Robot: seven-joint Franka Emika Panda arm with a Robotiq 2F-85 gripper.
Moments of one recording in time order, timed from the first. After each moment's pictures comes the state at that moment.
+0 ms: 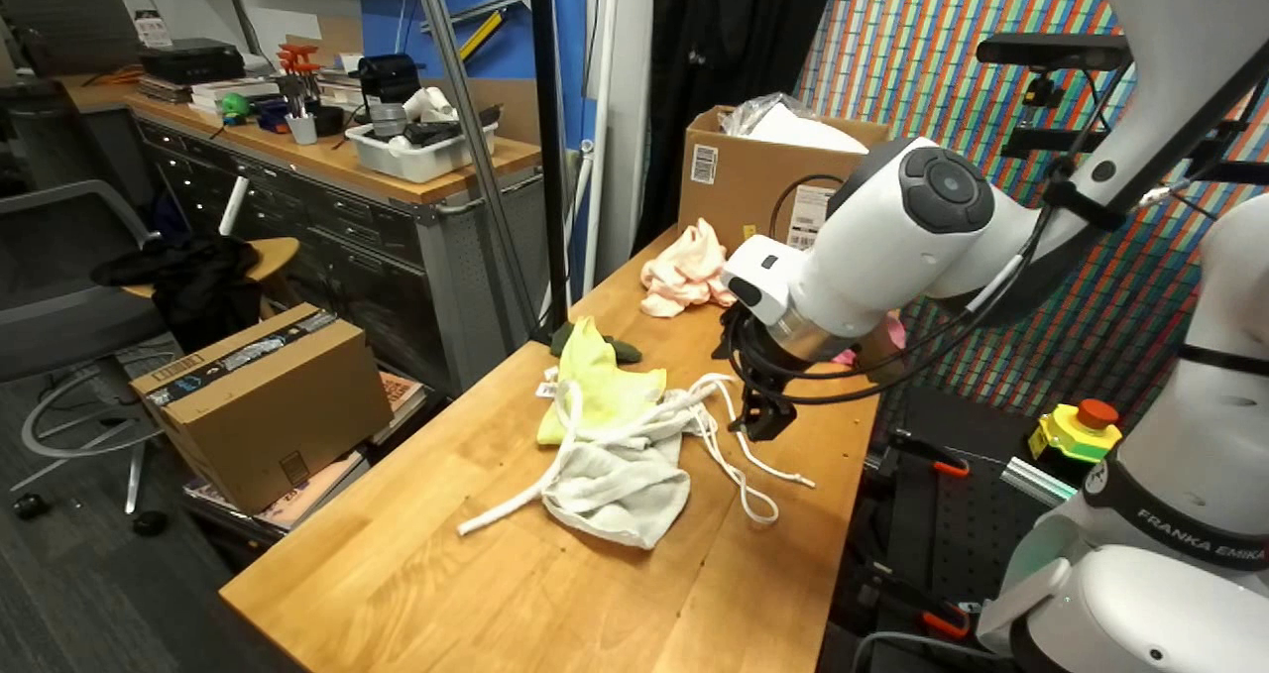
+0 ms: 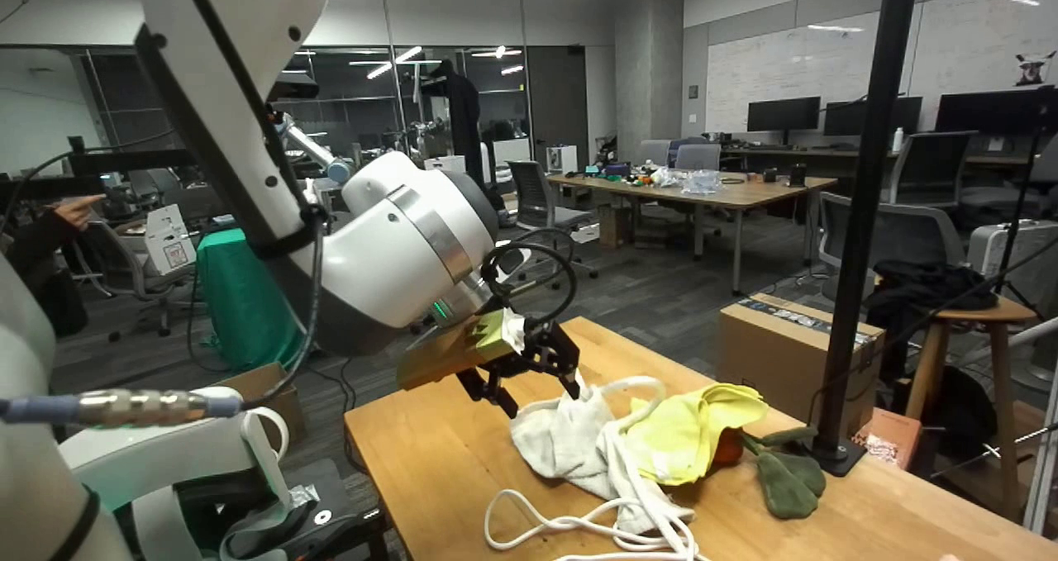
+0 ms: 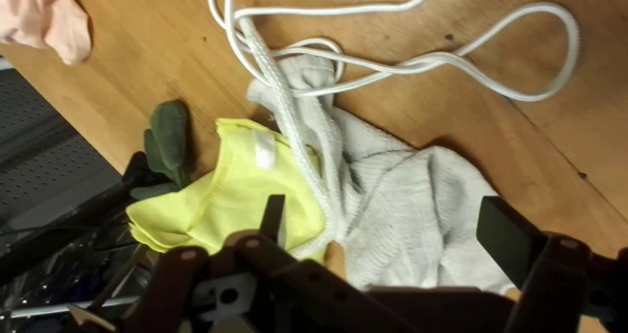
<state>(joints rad) 0.18 -0.09 -0.04 -2.76 -1.43 2.87 0.74</state>
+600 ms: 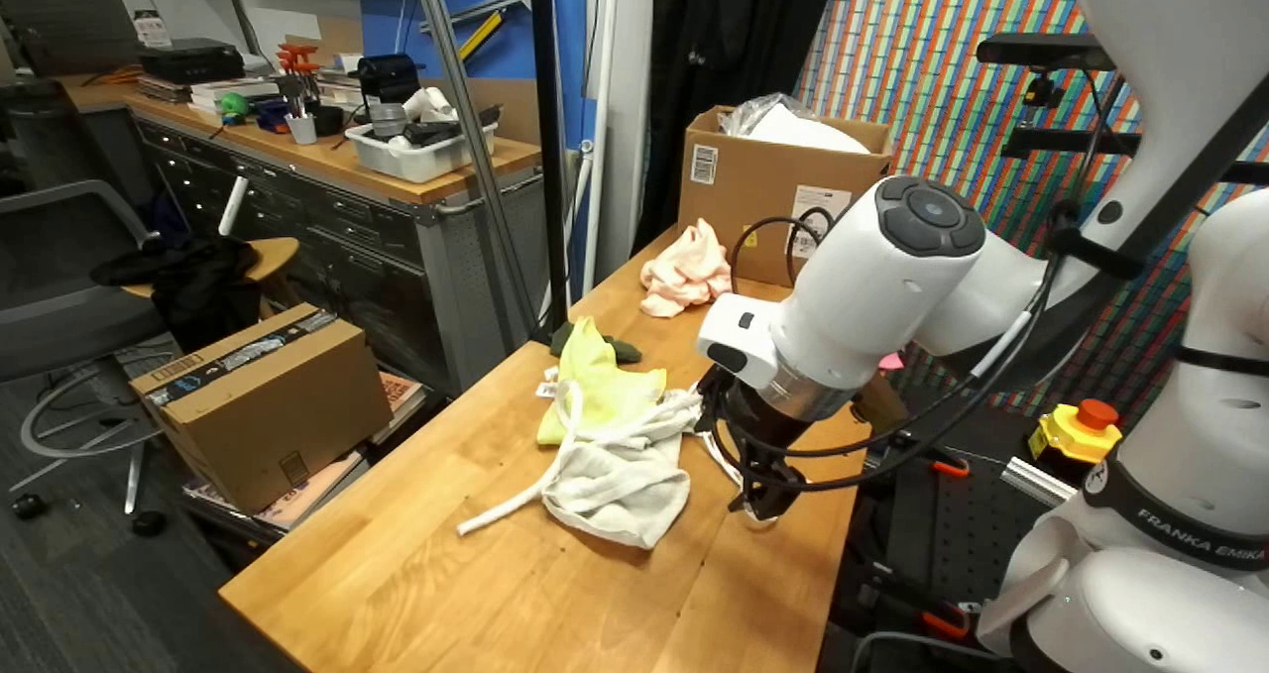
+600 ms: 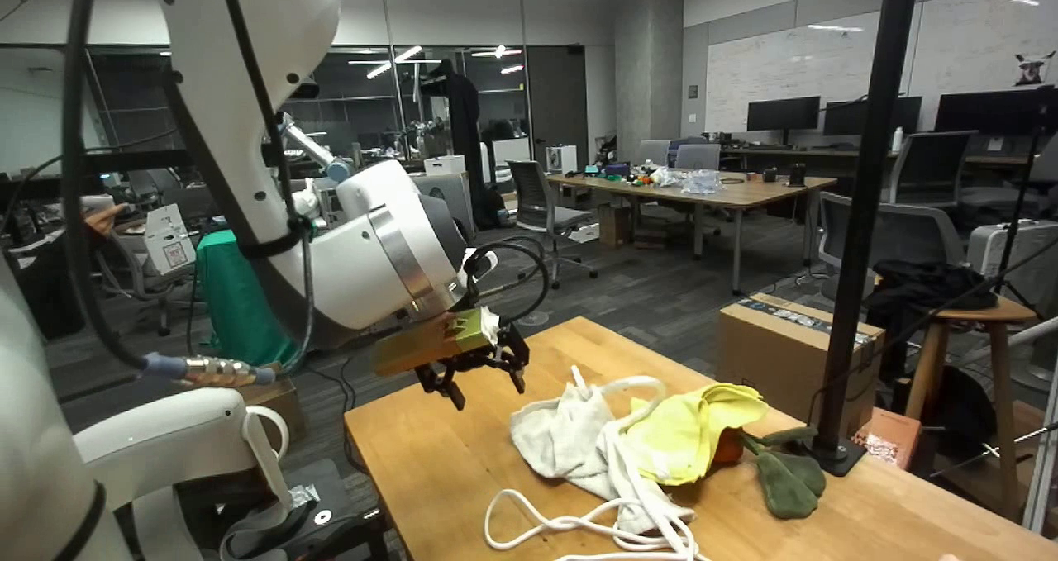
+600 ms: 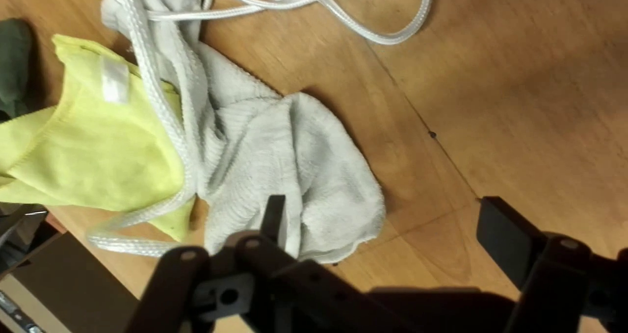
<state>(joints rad) 0.28 0.00 0.03 -2.75 -1.09 2.95 0.43</state>
